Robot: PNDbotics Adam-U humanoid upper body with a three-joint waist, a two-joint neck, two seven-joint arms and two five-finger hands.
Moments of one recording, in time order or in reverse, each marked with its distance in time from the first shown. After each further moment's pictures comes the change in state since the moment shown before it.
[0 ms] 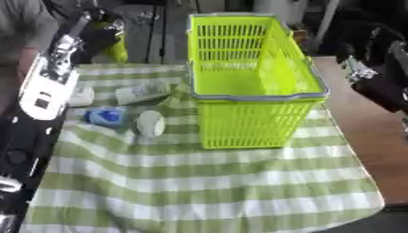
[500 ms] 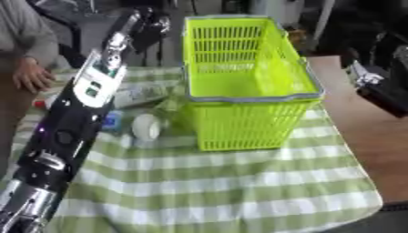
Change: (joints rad) left arm -0.082 -0.097 -0.082 0.160 0.073 -0.123 0.079; right arm -0.015 0.009 0.015 0.000 -0.004 -0.004 0.017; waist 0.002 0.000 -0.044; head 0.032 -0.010
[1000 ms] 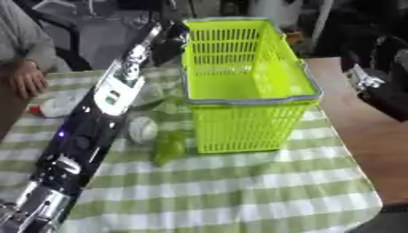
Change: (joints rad) left arm 0.022 0.023 -0.032 -0.055 -0.075 -0.061 -0.057; right arm 0.001 0.000 0.001 0.000 0.000 0.000 0.000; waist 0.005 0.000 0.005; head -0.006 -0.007
